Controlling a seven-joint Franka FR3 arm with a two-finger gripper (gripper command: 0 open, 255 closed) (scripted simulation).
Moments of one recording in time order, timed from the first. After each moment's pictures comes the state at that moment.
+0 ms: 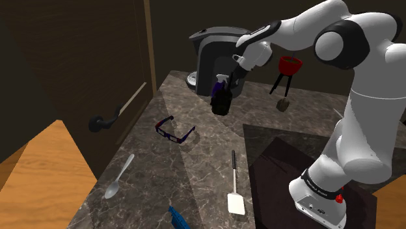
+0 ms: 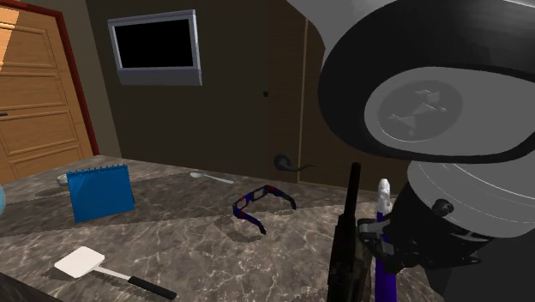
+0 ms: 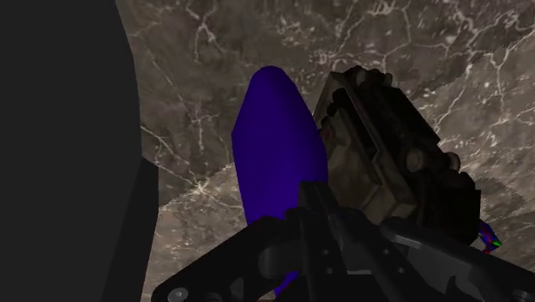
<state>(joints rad) 0.27 0.33 -0.68 -1.97 0.78 2.20 -1.61</state>
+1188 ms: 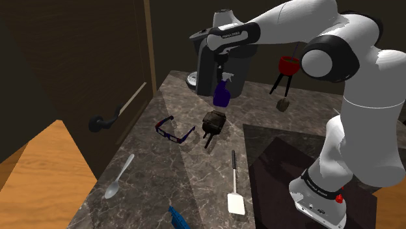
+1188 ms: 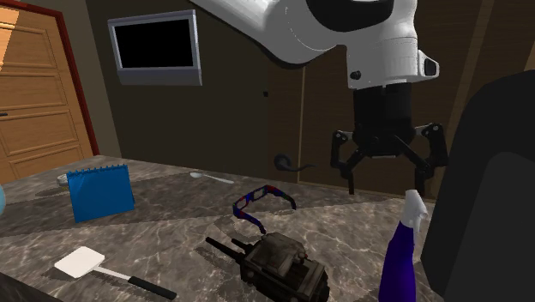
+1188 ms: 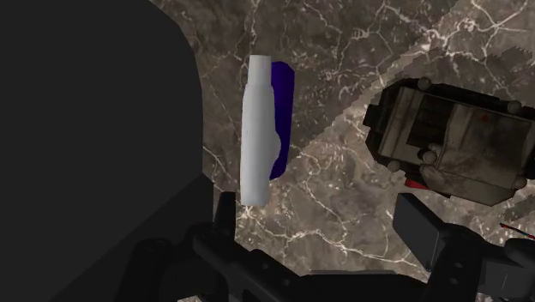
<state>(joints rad) 0.62 0.45 -0.84 -1.65 0.14 2.00 -0.84</state>
